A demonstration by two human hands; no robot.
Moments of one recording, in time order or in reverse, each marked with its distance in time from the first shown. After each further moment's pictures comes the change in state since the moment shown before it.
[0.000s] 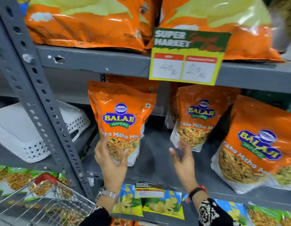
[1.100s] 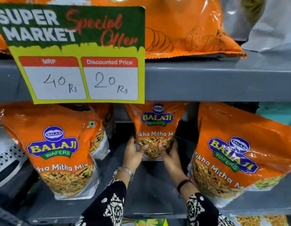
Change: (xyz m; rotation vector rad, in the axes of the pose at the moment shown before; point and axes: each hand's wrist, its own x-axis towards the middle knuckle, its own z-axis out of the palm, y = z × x) left_hand 0.018 0.018 0.202 -0.243 -0.664 -0.343; right_hand 0.095 0.040 -0.049 0.153 -0.014 0.144
